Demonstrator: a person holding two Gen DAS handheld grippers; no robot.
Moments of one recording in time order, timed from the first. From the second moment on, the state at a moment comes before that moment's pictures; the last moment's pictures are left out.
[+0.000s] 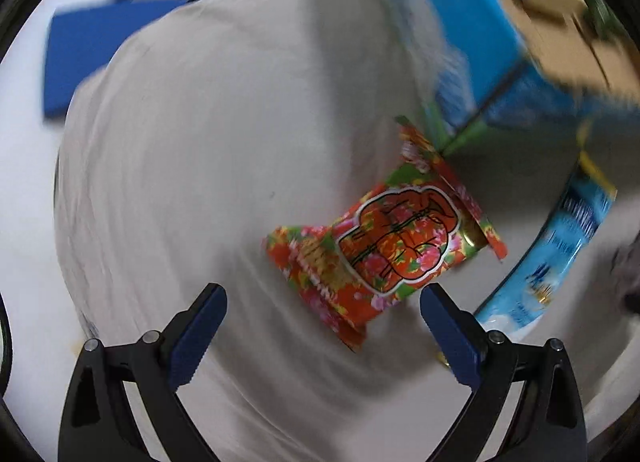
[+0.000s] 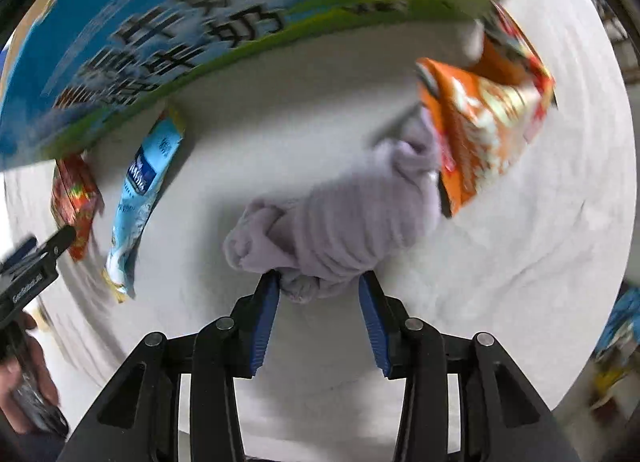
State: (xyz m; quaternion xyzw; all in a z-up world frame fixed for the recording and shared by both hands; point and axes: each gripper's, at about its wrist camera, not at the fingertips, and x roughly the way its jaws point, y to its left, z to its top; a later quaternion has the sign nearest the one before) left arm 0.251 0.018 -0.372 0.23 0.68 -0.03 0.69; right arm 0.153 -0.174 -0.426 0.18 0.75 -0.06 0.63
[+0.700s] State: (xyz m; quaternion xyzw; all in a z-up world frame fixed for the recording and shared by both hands) left arm 0.224 0.016 -0.394 0.11 0.75 -0.04 0.65; right arm 0.161 -0.162 -0.426 0.17 0.77 -0.02 0.62
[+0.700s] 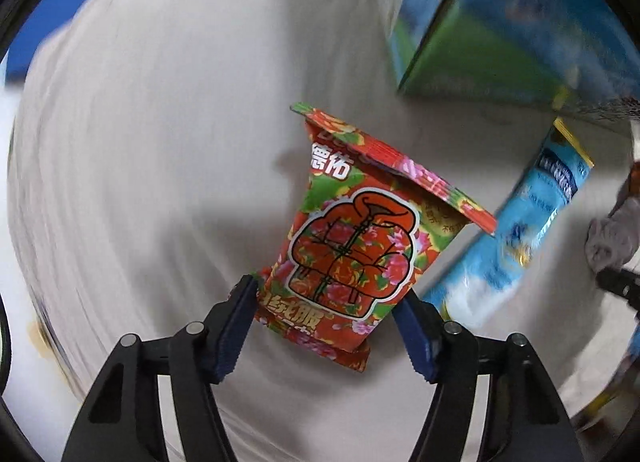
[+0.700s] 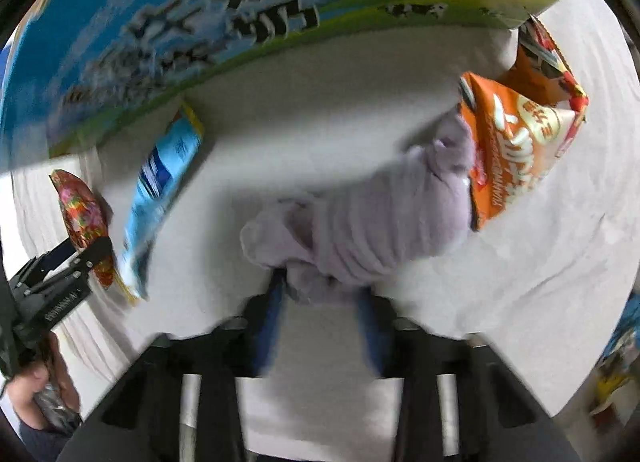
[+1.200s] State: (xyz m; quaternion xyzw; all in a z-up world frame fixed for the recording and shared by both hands) left arm 0.198 0.040 -0.410 0.02 0.76 0.01 0.65; right arm 0.158 -0.202 -0.403 0.24 0.72 -0.05 0.65
